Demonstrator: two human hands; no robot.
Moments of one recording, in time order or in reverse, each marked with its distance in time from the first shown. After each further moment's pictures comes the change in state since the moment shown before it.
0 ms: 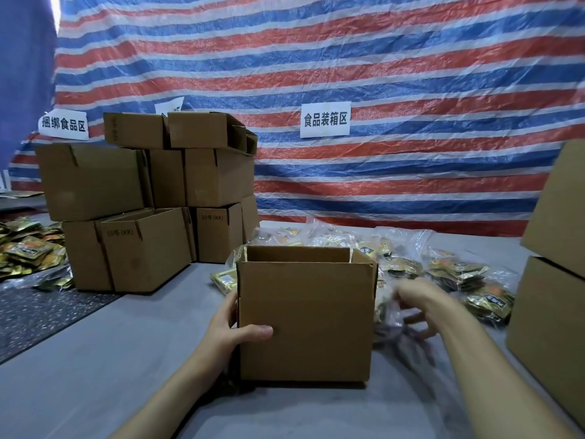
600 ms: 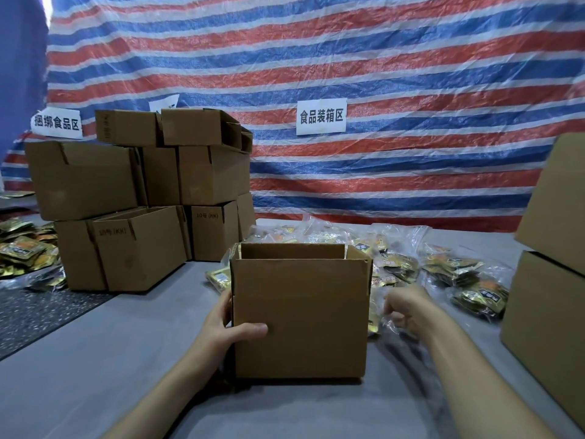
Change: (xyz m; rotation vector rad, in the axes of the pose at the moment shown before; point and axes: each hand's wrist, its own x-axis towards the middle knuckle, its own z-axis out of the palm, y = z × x) left_hand 0.002 -0.003 -0.002 0.014 0.010 -0.009; right_hand 0.016 0.019 0.022 0.279 0.084 0.044
